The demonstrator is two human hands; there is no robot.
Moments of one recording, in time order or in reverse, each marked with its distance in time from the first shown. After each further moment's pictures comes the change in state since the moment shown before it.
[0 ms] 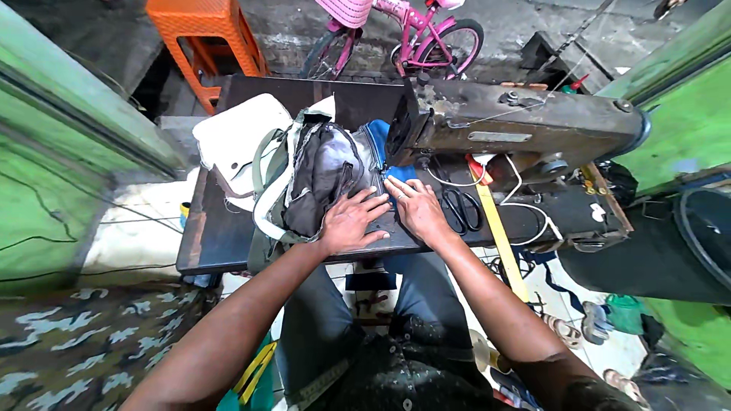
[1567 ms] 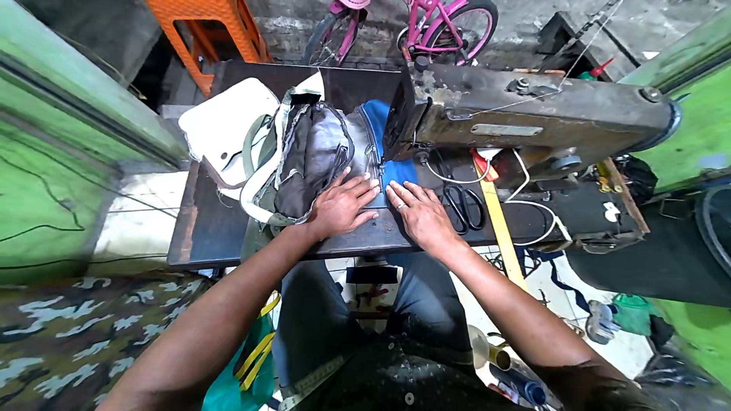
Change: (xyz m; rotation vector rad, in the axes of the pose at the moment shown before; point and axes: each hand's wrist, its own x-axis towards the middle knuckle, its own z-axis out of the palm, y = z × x) left_hand 0.009 -0.023 -0.003 0.057 0.091 0.045; right_hand -0.021 -0.001 -0.012 -0.050 -0.095 -0.075
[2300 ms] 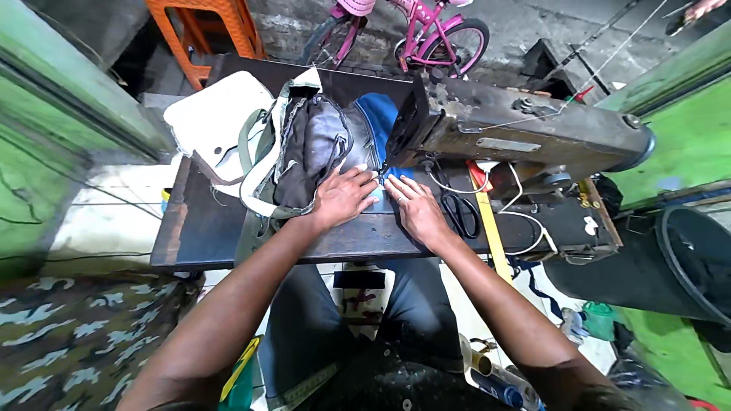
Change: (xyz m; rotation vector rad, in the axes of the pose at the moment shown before) left_hand 0.022 -0.011 -0.009 -0.007 -0.023 -0.110; right_hand 0.025 0.016 0.008 0.070 0.052 0.005
